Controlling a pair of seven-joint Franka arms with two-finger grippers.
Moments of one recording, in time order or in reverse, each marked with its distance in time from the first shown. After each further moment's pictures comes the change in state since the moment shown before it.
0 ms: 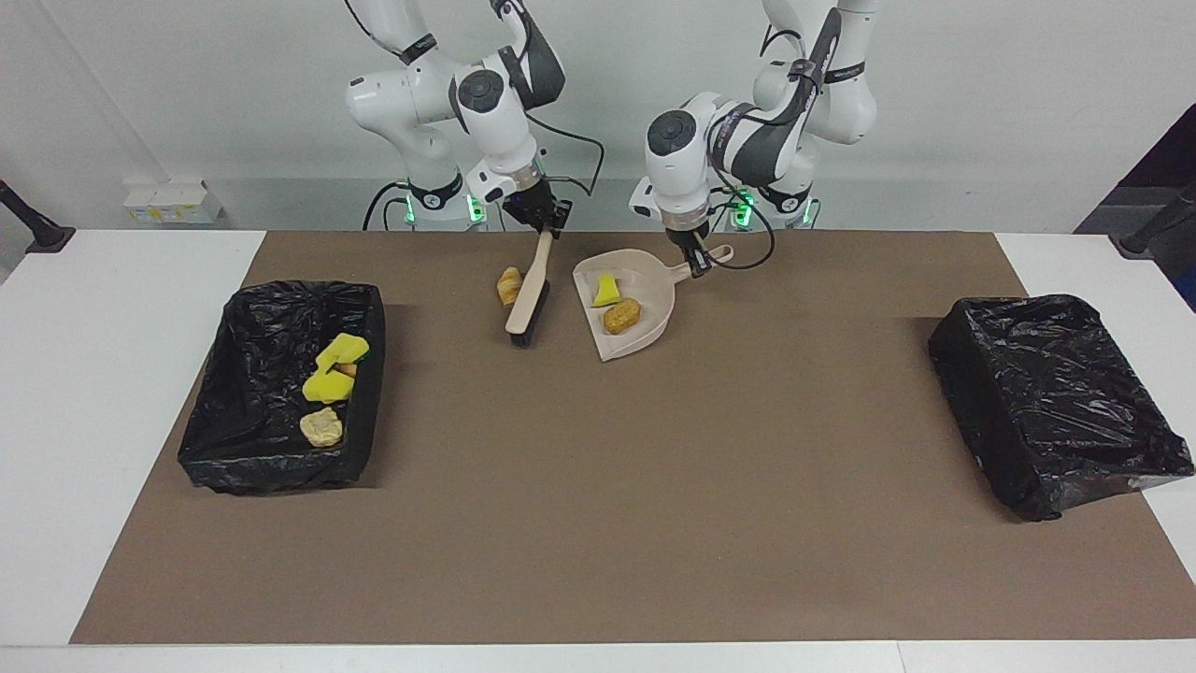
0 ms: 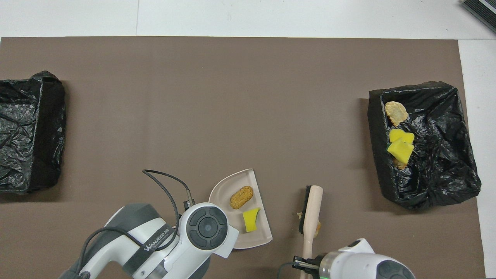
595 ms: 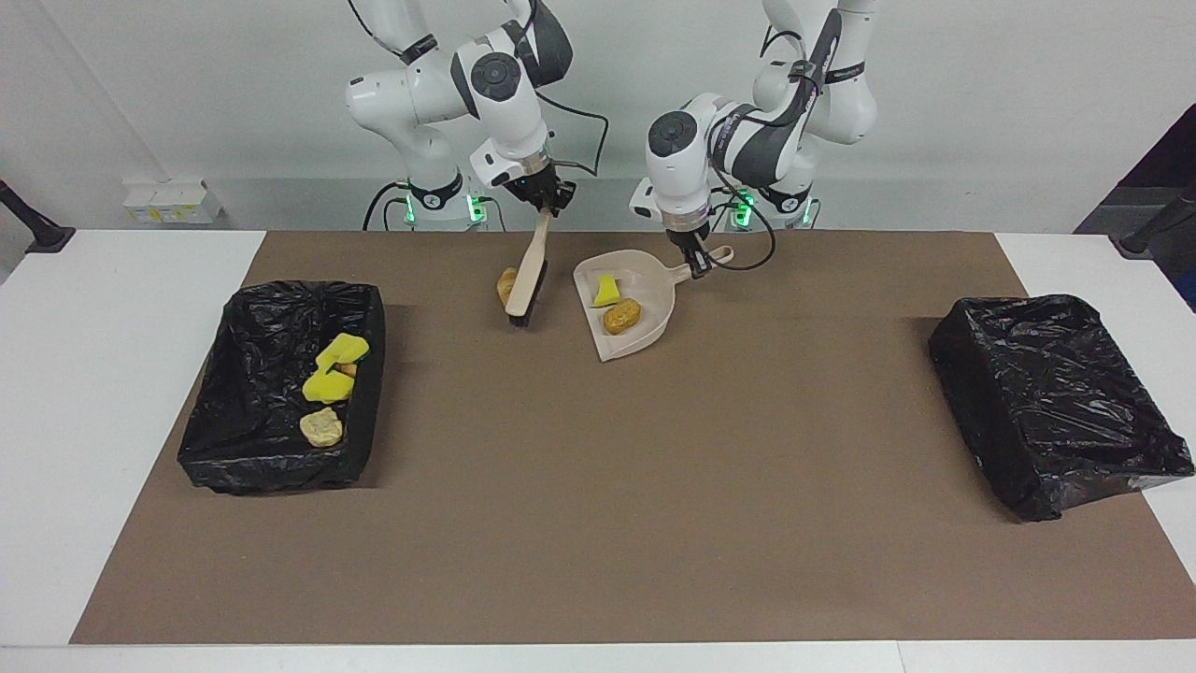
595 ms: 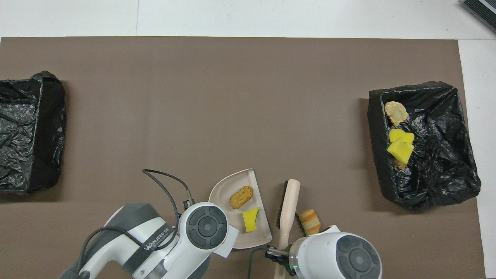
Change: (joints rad) left arm 0.001 0.002 0.002 0.000 0.000 0.011 0.000; right arm -0.037 -0.140 -0.036 0.033 -0.156 -0.375 0.048
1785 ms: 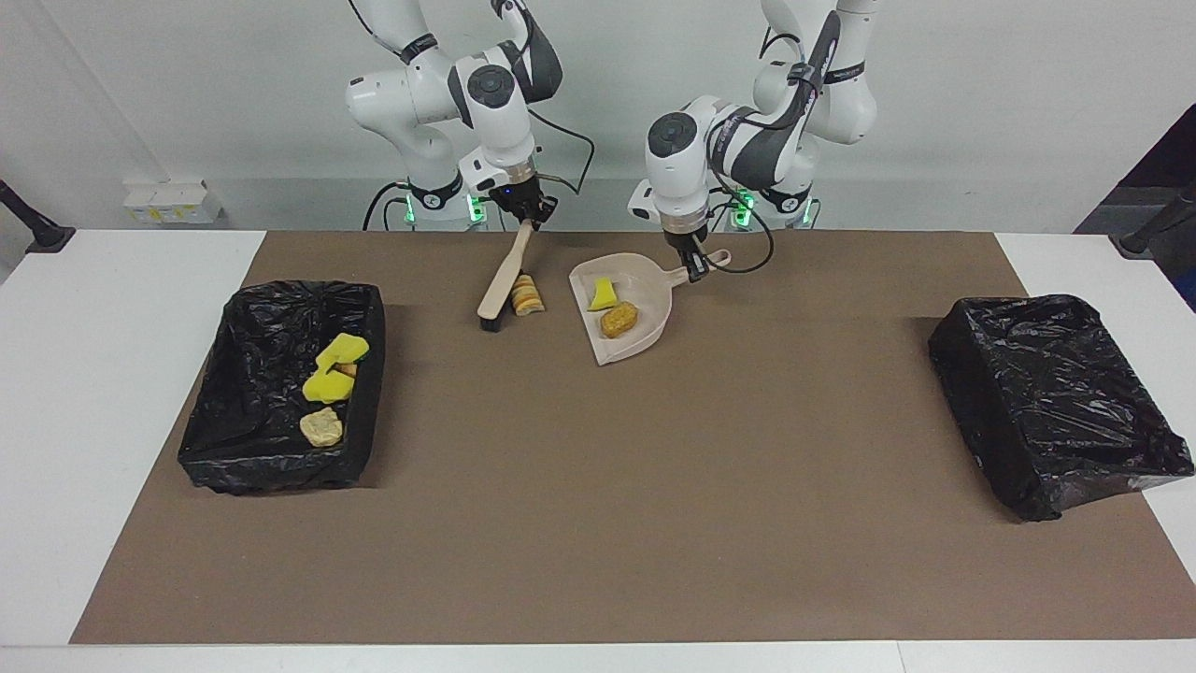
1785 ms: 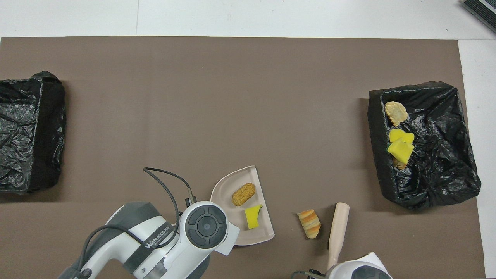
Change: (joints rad) left arm -0.001 0.009 -0.002 0.000 0.000 0.024 0.002; right arm 0.012 0.040 0.081 -0.134 0.099 0.328 0.043
